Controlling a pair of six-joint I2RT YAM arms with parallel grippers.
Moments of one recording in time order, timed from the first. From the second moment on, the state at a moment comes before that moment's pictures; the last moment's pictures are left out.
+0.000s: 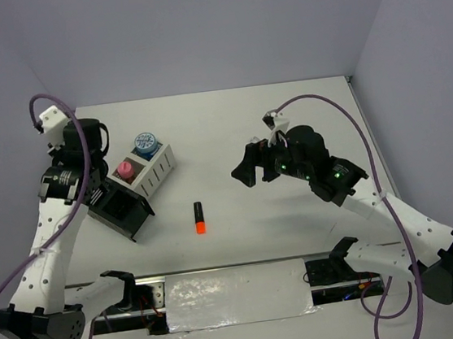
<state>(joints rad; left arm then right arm) -0.22 1.09 1.33 -0.84 -0.74 -0.58 0.66 1.01 0.97 -0.34 -0.16 0.44</state>
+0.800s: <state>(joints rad) -0.02 1.09 0.94 -0.46 -0.81 -0.51 0.66 0.99 0.93 -0.39 -0.24 0.39</state>
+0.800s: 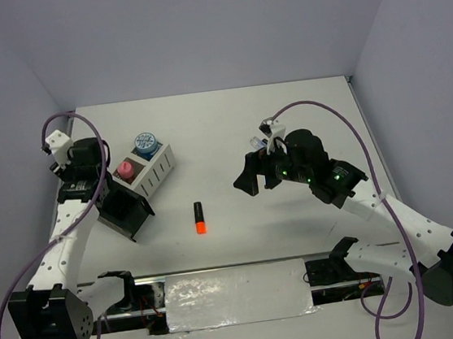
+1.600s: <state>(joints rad) -0.02 0.98 1.30 -0.90 -0.27 -0.55 1.08 1.87 1.40 -0.60 0.22 0.66</state>
